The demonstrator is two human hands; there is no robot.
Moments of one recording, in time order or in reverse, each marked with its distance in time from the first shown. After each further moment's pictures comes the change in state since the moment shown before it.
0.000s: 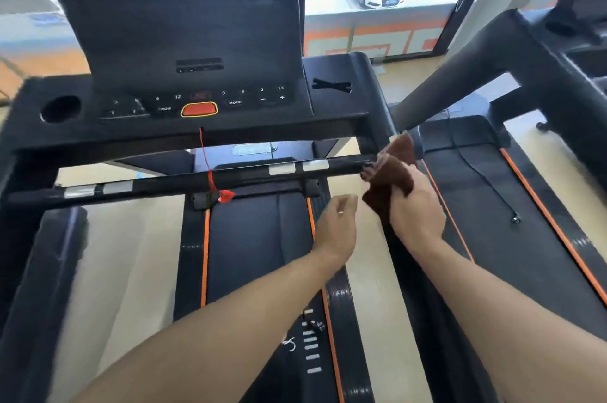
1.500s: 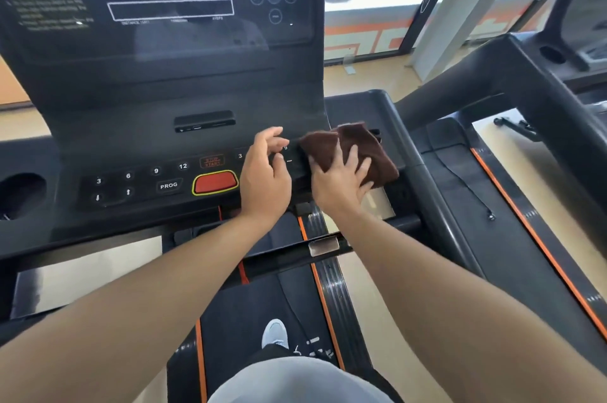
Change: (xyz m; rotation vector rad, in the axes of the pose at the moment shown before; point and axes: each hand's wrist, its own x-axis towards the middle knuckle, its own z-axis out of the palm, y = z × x) left_hand 0.211 0.078 -0.197 0.173 0.265 0.608; right_hand 0.120 -0.205 0.167 -0.064 -0.227 0.308
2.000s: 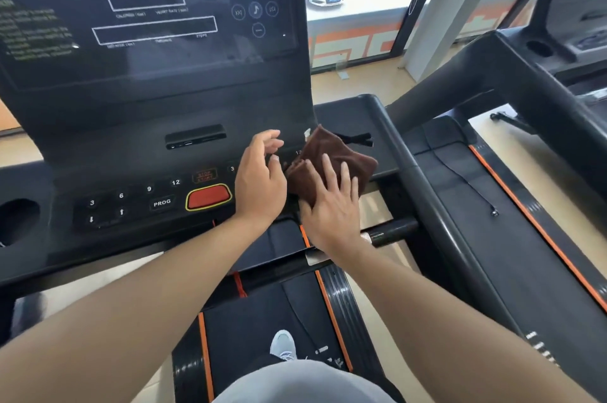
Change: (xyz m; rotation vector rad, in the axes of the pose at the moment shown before) left_hand 0.014 0.010 0.003 0.056 -0.065 0.023; right_hand -0.026 0.040 0.009 -0.307 0.088 -0.479
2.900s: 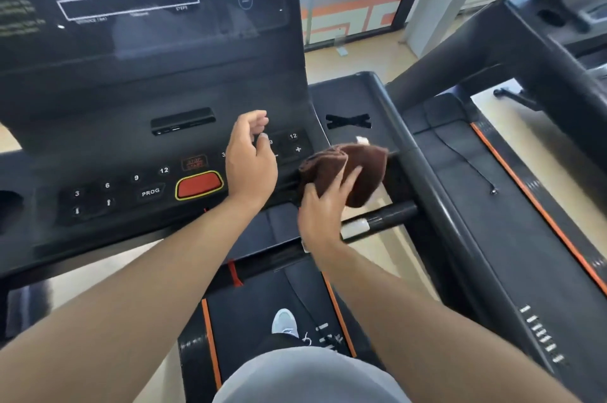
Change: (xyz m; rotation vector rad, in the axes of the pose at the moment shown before) left_hand 0.011 0.001 0.006 -0.075 0.044 -0.117; right_hand -0.011 -0.028 0.012 0.857 0.161 0.527
